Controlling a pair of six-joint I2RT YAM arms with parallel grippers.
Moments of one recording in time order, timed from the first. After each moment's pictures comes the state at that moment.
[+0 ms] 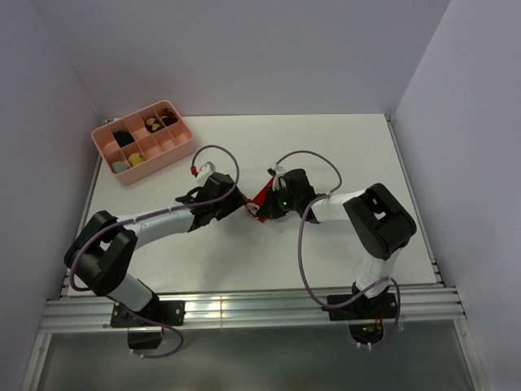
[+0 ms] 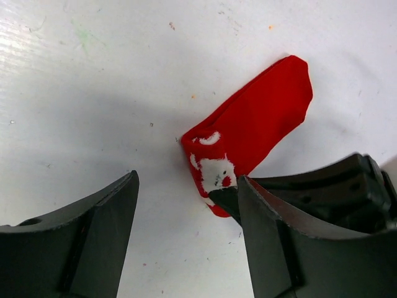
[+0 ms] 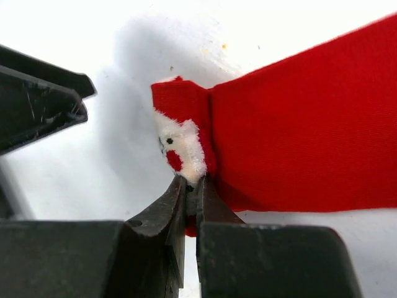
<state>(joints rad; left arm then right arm) -0.69 1.56 0.86 -0.07 -0.24 -1.10 0.55 1.78 0.78 0.32 -0.42 0.35</state>
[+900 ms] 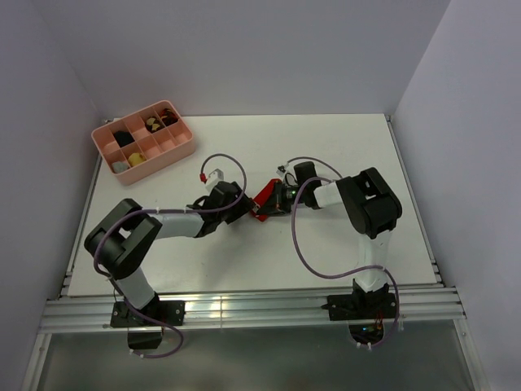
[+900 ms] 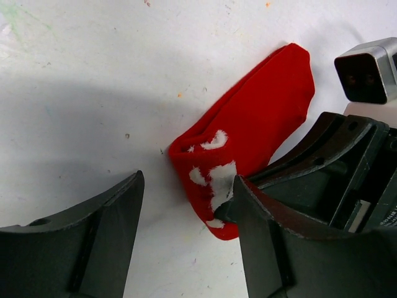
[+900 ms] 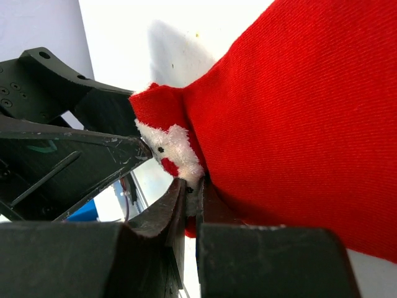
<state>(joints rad) -0.71 1.70 0.76 0.26 -0.19 -1.11 0.38 2.00 0.91 0.28 -0.86 0.70</state>
